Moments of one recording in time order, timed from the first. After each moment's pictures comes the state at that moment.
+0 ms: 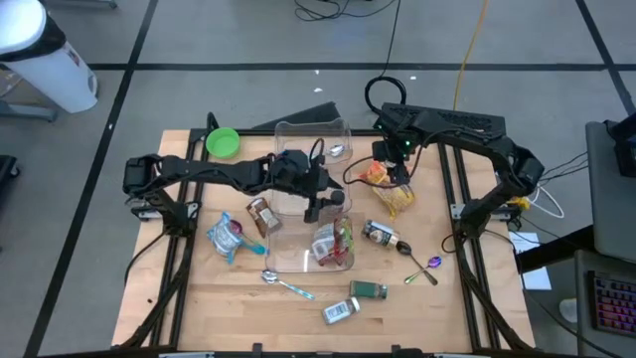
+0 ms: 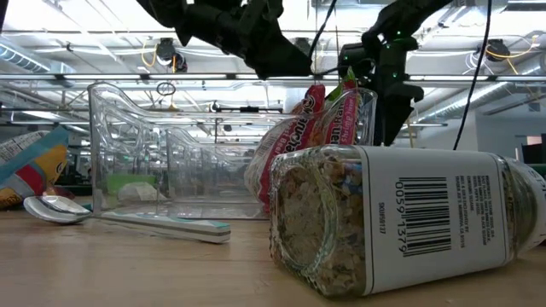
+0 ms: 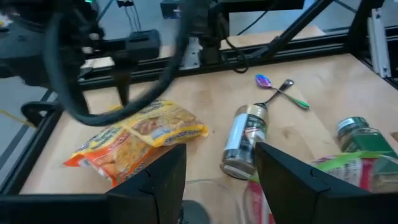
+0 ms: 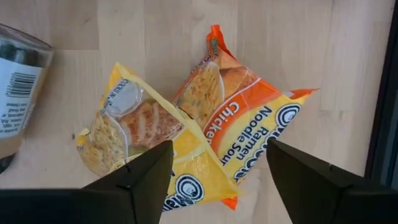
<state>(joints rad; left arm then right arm) 0.15 1.64 1.15 0.09 0.22 0.21 -0.64 1.56 1.24 -1.04 -0.11 -0.64</state>
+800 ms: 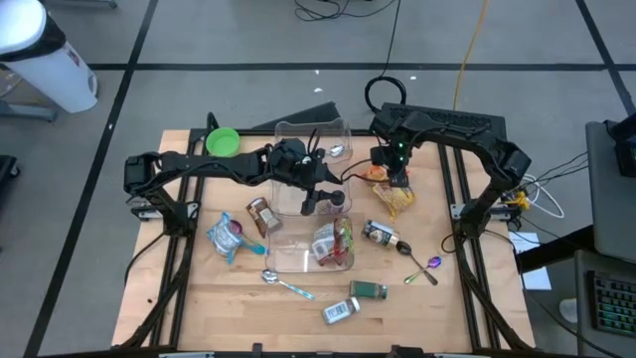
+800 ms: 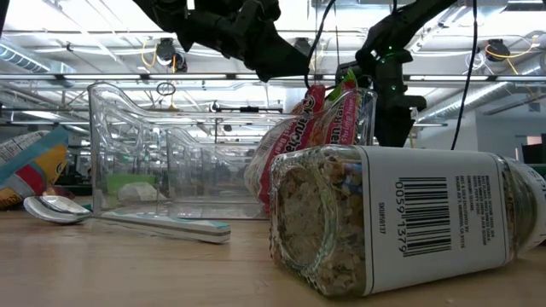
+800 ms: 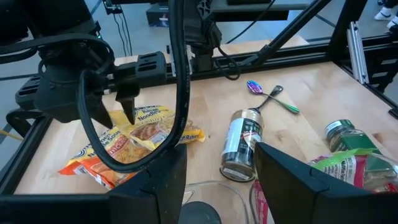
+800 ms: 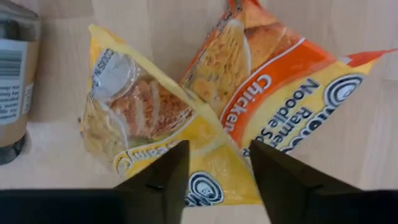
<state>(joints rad) 0.23 1.64 1.15 0.10 0.37 0.23 -0.65 1.67 1.24 -1.12 -0.11 -0.61</state>
